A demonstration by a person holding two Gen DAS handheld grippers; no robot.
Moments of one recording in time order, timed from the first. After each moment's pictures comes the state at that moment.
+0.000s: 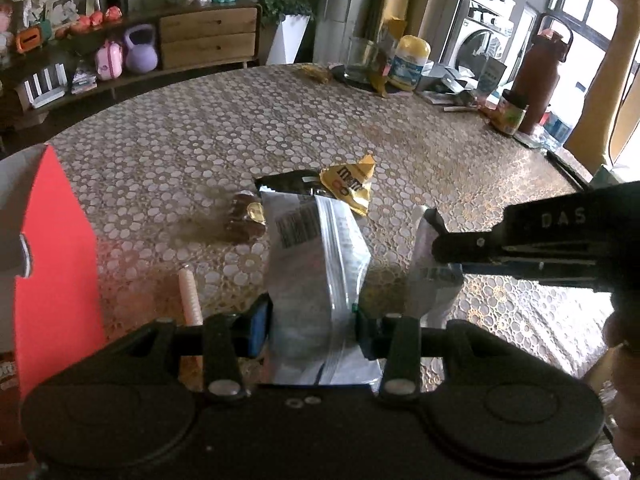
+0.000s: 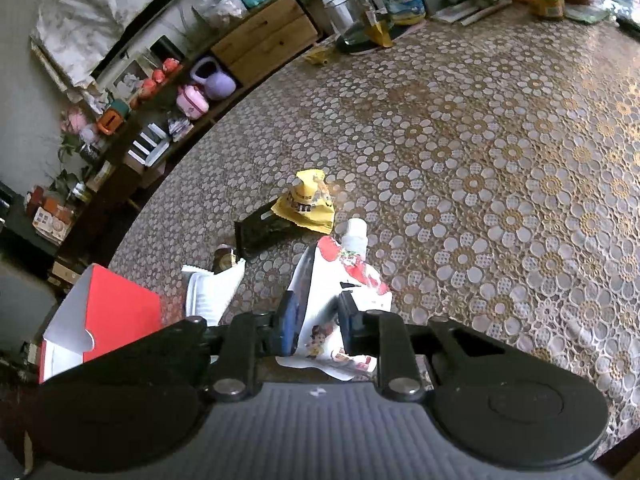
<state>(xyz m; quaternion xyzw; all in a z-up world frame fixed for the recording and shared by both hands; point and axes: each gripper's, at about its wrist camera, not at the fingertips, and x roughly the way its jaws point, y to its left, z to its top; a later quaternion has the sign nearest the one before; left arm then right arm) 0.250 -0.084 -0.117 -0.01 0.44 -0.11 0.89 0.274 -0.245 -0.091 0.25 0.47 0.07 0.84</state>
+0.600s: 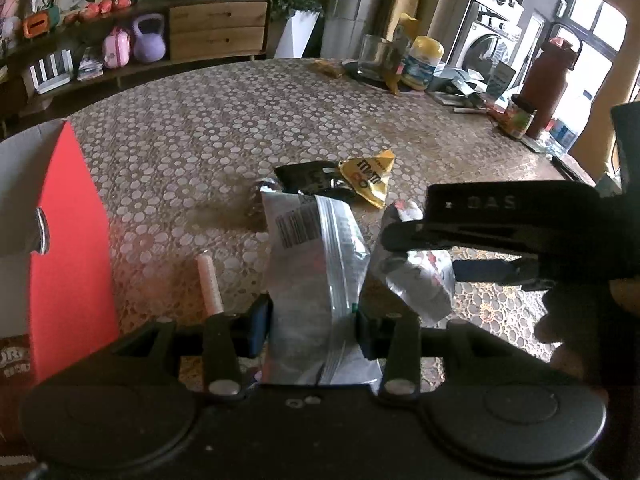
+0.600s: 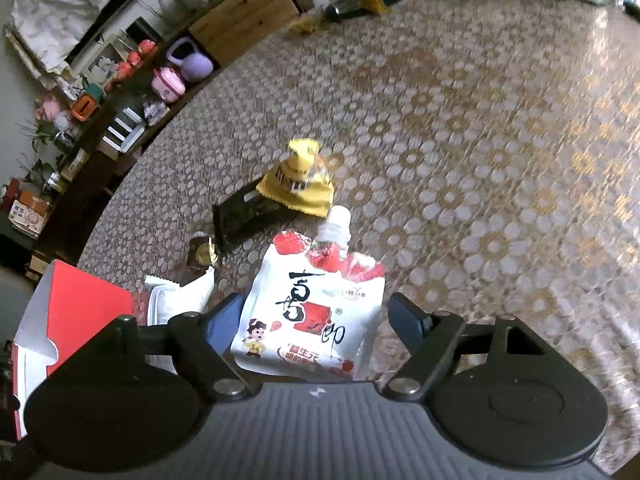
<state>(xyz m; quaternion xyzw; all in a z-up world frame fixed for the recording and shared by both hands) 0.249 -0.064 -0.124 -0.03 0.45 -0.11 0.89 0.303 -0.215 -0.125 0.25 0.51 0.04 0.82</state>
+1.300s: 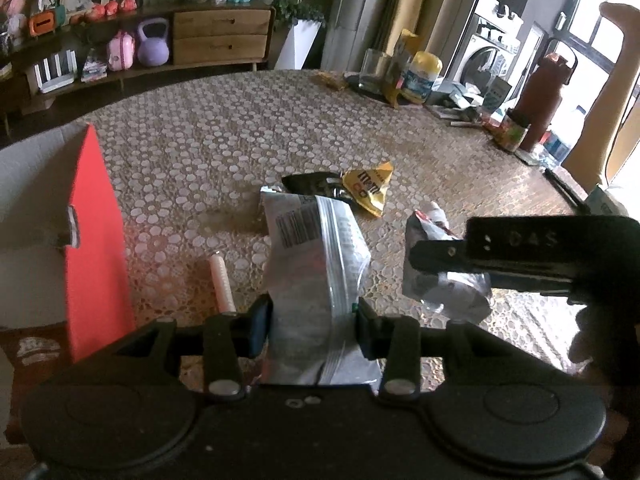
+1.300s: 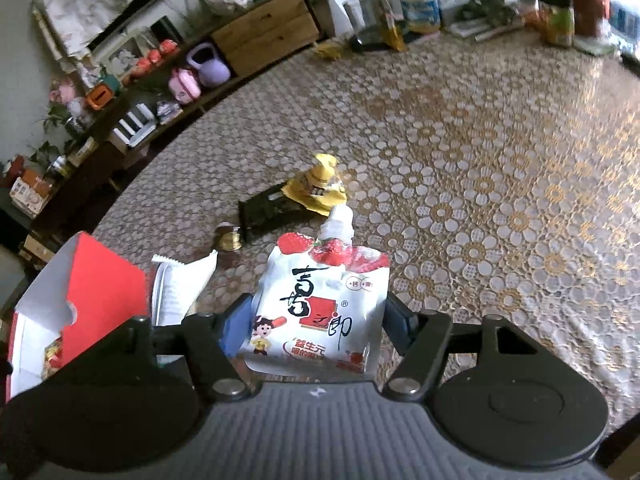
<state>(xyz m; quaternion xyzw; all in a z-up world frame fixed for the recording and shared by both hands) 0.233 -0.053 -0.107 -0.04 0.43 -0.11 0.89 0.263 -0.209 -0.080 0.19 0.48 0.06 0.86</state>
